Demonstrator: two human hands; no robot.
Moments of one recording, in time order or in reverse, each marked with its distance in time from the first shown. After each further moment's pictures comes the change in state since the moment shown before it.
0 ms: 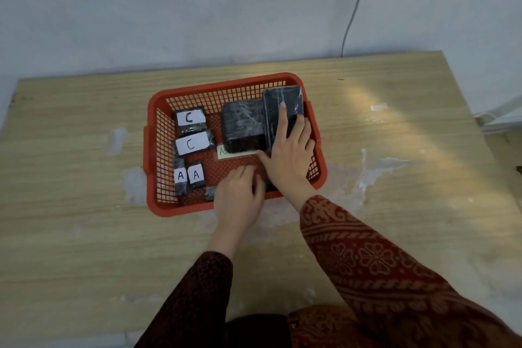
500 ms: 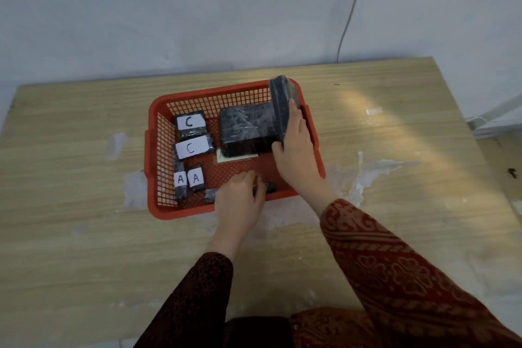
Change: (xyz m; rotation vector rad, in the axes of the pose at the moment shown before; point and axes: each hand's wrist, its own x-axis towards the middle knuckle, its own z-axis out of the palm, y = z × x) left_hand -0.002 0.000 0.000 -0.001 0.001 0.029; right_hand 0.004 0.010 -0.033 0.445 0.004 -0.102
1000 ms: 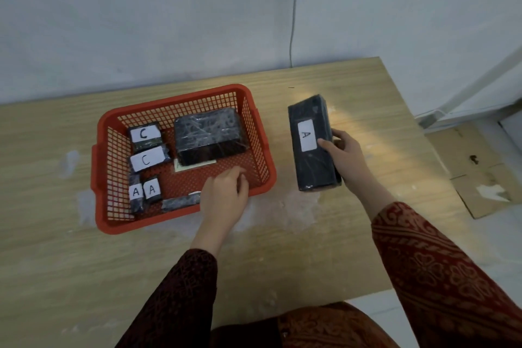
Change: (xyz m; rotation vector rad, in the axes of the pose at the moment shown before) left_hand 0.014 0.053 0.021 -0.068 -0.010 0.059; right_hand -0.019 0.128 -0.125 0.572 0.029 0.551
